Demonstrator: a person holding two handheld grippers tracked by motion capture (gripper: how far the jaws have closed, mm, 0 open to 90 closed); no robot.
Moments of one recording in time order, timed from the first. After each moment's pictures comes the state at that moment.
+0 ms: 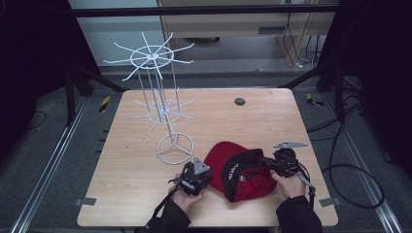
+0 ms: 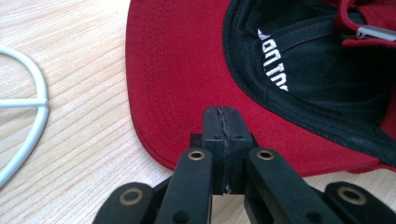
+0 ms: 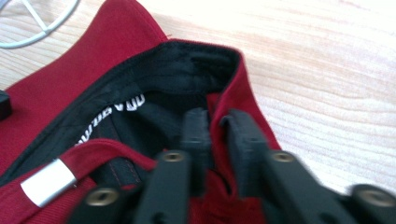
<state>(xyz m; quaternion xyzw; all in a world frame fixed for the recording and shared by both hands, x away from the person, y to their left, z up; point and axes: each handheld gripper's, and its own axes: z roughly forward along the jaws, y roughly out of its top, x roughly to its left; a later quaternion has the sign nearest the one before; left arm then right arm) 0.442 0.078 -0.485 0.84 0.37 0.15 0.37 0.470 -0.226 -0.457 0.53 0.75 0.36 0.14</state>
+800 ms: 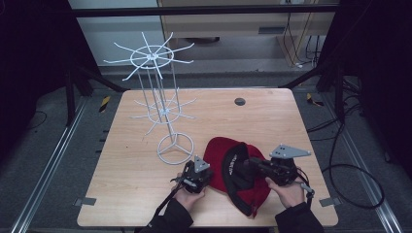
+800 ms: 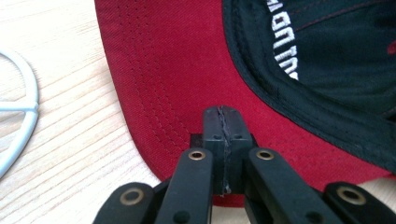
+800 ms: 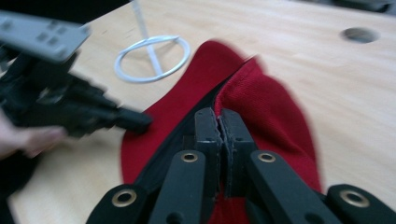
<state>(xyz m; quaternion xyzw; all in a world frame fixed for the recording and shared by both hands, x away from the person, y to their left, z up) 0.452 0.075 -0.495 0.82 0.39 0.15 0.39 0.429 -0.198 -0.419 0.38 0.78 0.47 0.15</state>
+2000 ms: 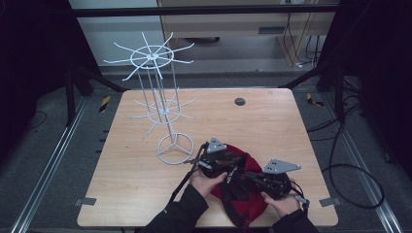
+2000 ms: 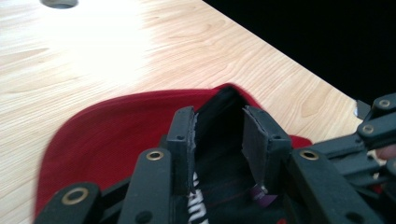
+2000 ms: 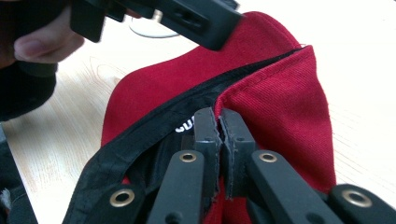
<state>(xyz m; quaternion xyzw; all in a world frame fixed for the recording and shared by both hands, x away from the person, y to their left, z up) 0.475 0.020 -0.436 0.80 0.35 0.07 0.48 0.413 -0.190 -0.453 0.36 0.81 0.45 0.14</state>
